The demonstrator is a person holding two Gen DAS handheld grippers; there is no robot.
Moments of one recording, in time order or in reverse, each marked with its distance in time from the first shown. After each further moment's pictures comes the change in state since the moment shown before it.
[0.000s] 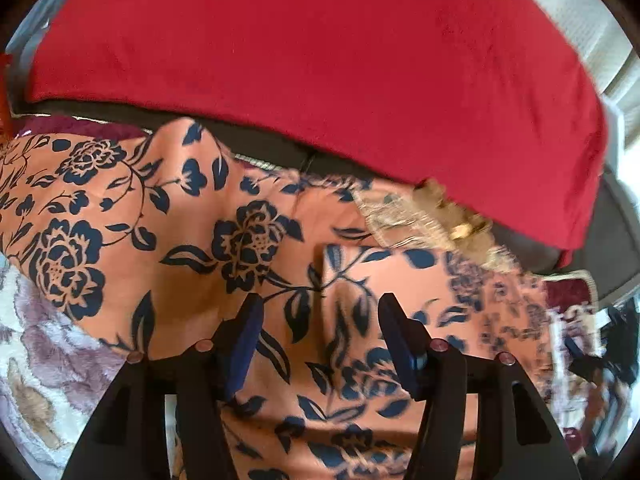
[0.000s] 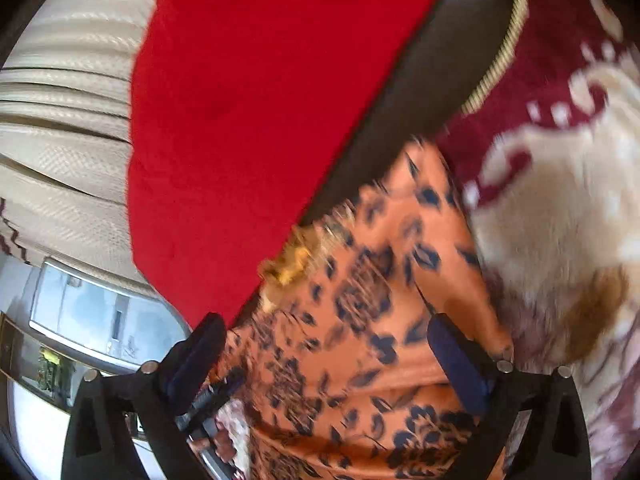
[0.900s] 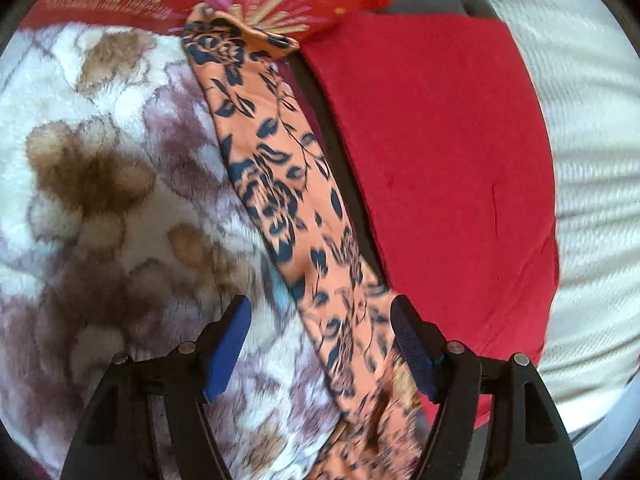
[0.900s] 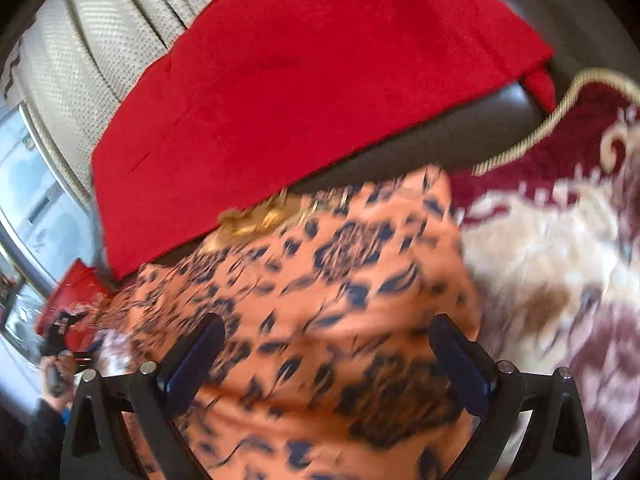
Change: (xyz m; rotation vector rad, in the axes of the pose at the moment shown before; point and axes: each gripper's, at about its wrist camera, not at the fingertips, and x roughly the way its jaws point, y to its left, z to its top) left arm -0.115 0.262 -0.025 -0.753 -0.260 -0.201; right arm -0.006 0.045 -0.094 -0.447 -0.081 -0.285
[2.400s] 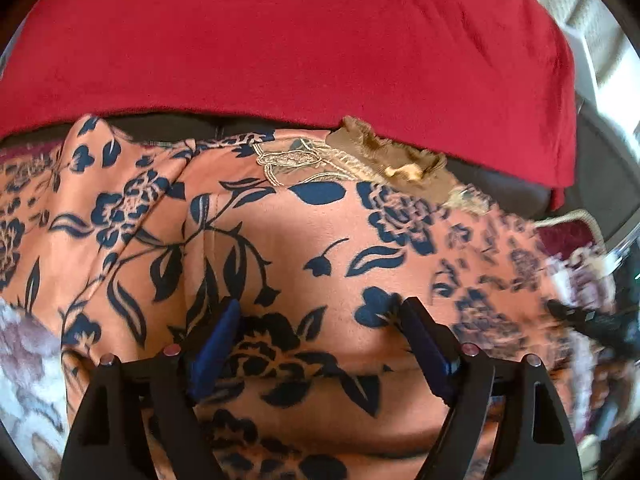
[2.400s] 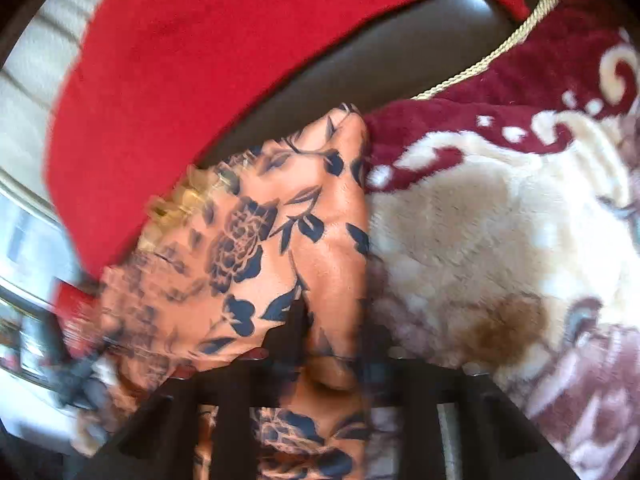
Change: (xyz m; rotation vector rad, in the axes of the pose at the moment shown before) left arm 0.167 -0.194 -0.271 0.894 0.318 0.184; right arm 0.049 -0.069 0.031 0.115 0.244 -0.104
